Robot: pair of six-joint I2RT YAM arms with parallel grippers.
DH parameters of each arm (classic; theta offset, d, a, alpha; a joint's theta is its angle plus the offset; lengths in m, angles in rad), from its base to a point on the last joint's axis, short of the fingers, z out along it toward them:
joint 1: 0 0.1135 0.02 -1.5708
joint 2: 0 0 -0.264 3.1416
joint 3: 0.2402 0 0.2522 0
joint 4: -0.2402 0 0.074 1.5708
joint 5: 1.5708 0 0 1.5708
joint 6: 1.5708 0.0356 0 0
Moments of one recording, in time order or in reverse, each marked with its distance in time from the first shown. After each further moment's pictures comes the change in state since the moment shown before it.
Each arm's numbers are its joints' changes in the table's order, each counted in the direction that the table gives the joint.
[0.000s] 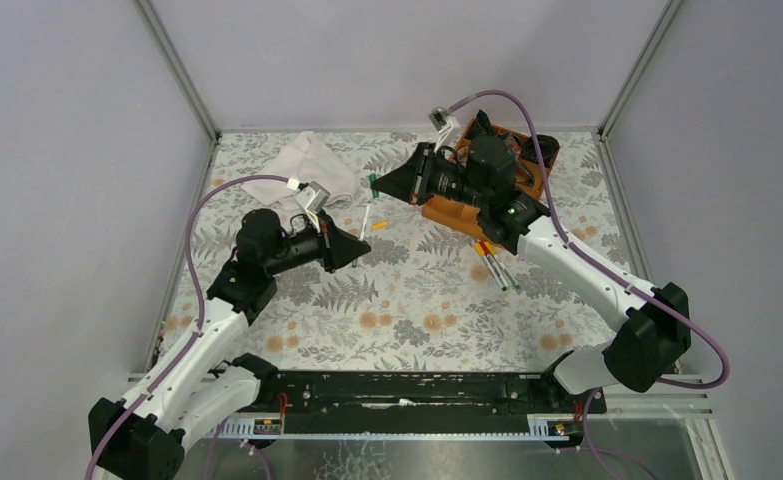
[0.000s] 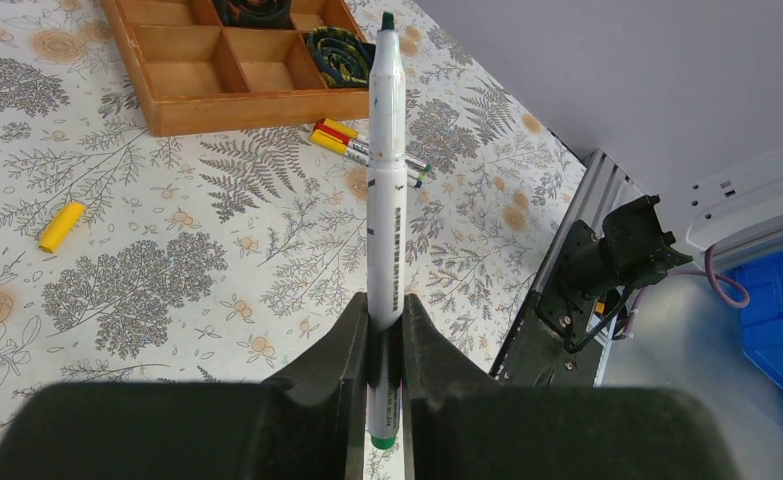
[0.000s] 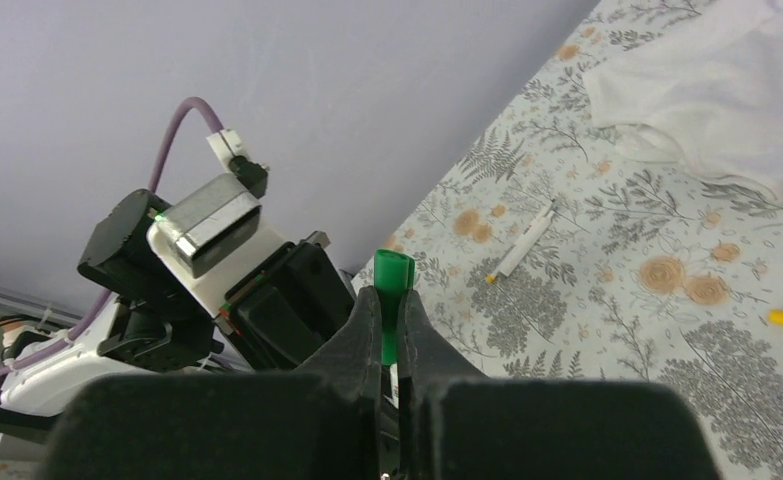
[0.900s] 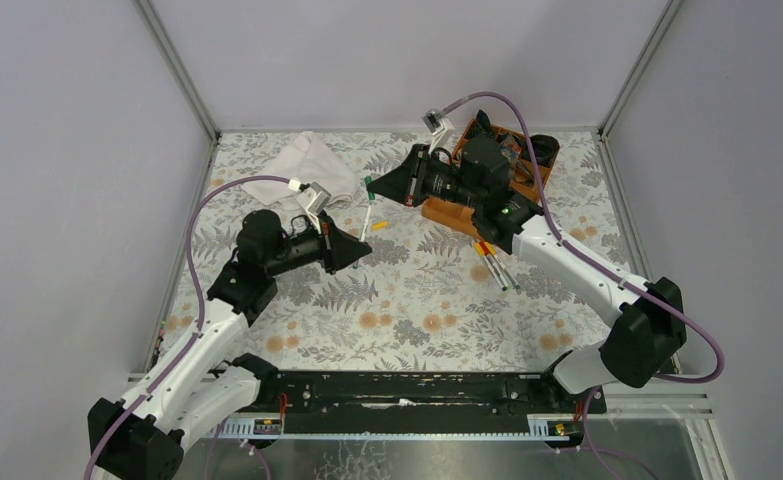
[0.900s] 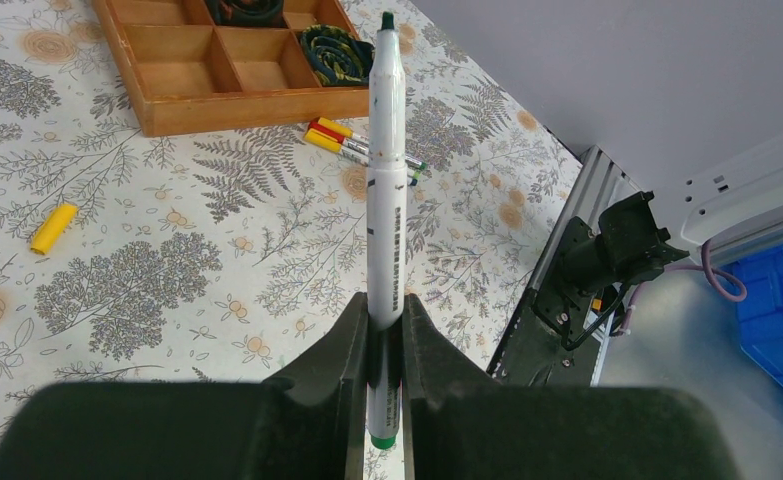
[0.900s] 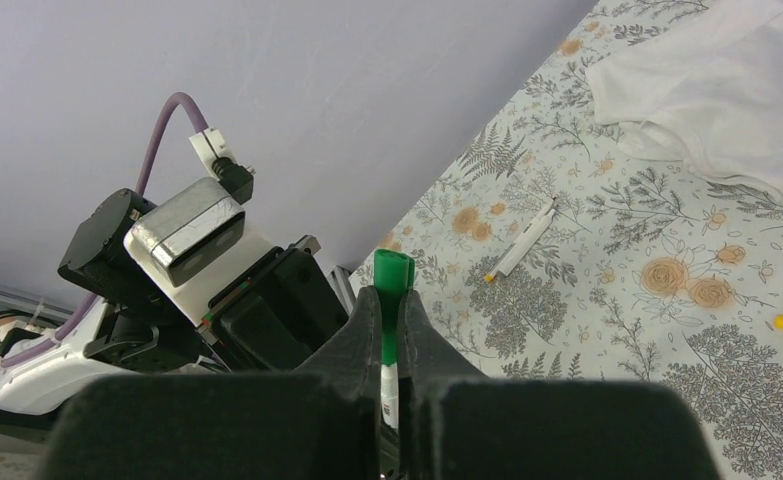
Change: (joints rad) left arm -0.011 -0.005 -0.004 0.003 0.000 0.000; right arm 0.020 0.025 0.000 0.034 0.000 -0.005
